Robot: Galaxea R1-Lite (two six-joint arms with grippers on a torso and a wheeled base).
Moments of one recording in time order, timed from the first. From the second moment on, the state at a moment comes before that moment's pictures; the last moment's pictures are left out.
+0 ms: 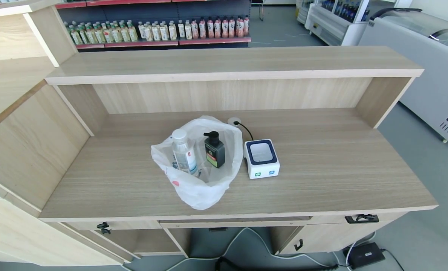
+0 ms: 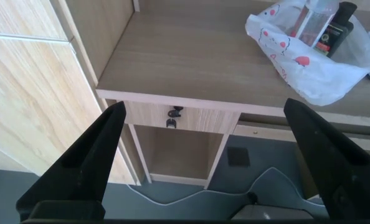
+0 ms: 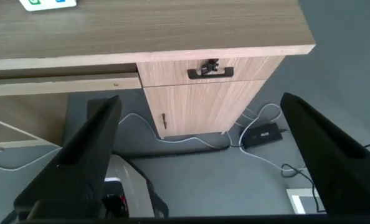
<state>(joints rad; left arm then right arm) 0.00 0.00 0.00 -0.05 0.09 -0.06 -0.06 0.16 0.00 -0.05 -0.02 -0.02</state>
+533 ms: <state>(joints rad) 0.00 0.00 0.00 -0.05 0.09 -0.06 0.00 0.01 0.00 -0.01 -0.04 0.03</state>
